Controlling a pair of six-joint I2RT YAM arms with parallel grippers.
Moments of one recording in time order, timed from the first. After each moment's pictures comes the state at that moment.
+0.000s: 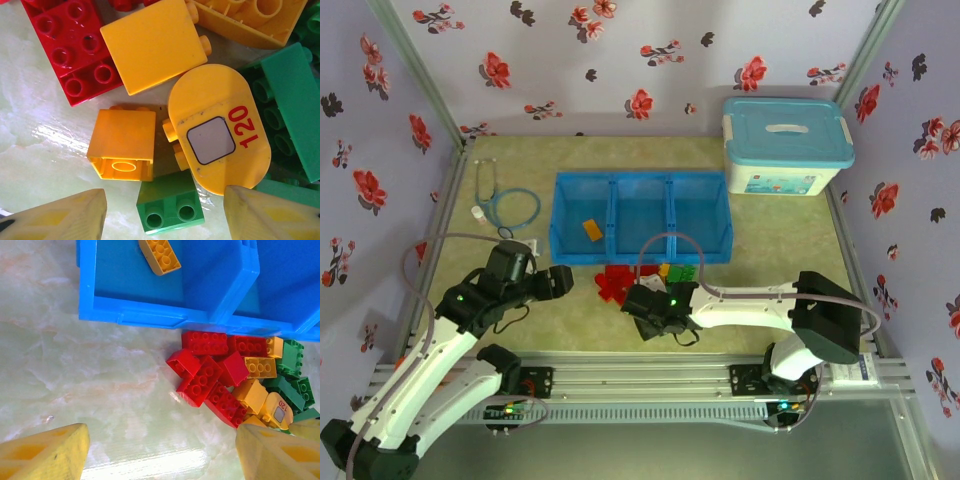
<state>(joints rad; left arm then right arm) -0.55 0.70 0.71 -0.85 0.03 -0.60 1.27 1.53 0.90 -0.69 0.21 0.79</state>
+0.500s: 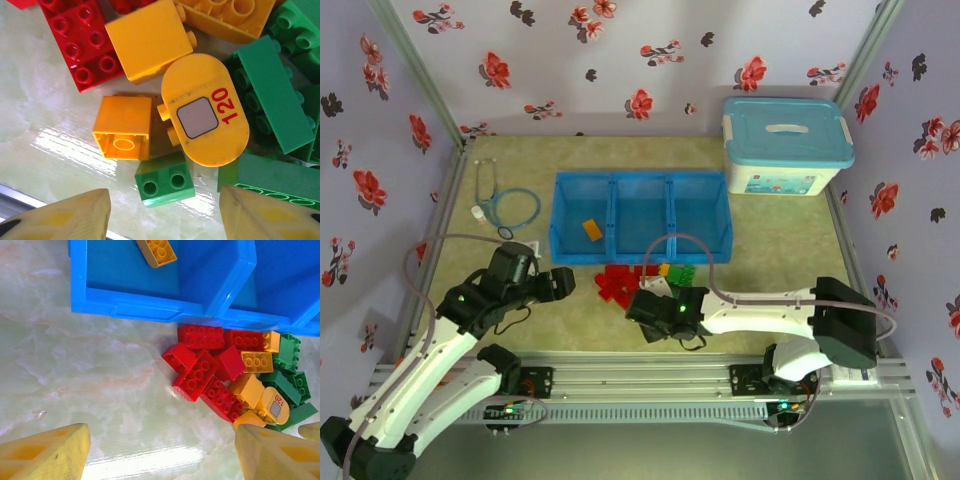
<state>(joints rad) -0.58 0.70 0.70 -0.85 0.03 -0.63 1.31 1.45 0.86 -0.72 0.26 0.83</state>
